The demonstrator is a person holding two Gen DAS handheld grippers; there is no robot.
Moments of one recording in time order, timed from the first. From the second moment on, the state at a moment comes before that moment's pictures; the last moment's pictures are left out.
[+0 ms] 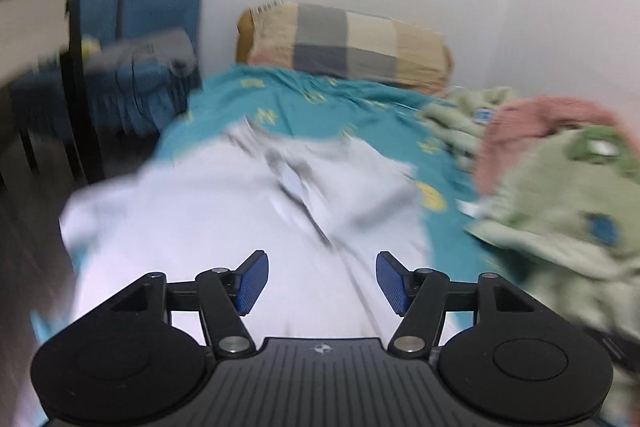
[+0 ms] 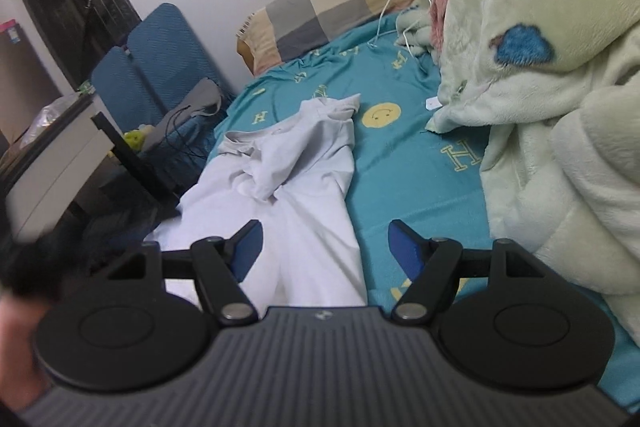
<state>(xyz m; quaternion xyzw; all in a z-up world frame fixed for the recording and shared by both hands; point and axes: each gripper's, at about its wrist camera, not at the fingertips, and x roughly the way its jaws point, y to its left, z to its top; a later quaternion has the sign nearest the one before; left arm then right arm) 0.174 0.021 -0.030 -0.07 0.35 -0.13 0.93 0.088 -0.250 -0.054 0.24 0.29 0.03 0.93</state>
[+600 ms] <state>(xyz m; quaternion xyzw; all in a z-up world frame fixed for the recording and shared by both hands) 0.052 -0.029 -0.127 -0.14 0.53 -0.30 0.78 0.046 -0.277 -0.066 0.27 0.33 -0.04 0.90</state>
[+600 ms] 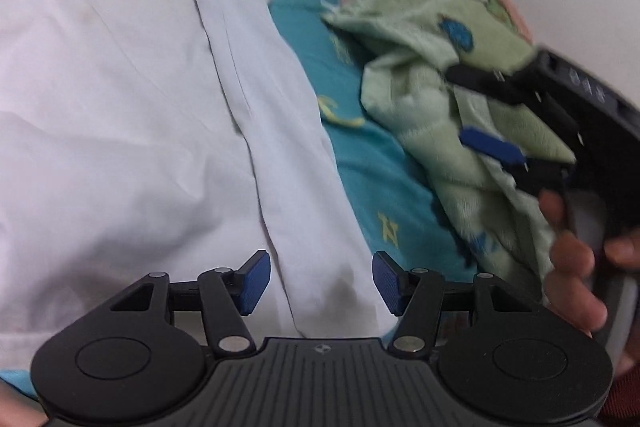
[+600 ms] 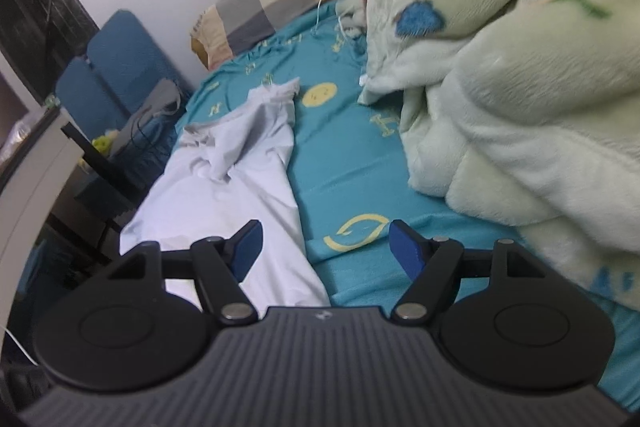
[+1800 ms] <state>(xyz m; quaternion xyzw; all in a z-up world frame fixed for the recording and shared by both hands) 0.037 0.031 -0.087 -0.10 0.49 -0.22 0.84 0.069 -0.233 -0.071 0.20 0.34 0.02 0.92</state>
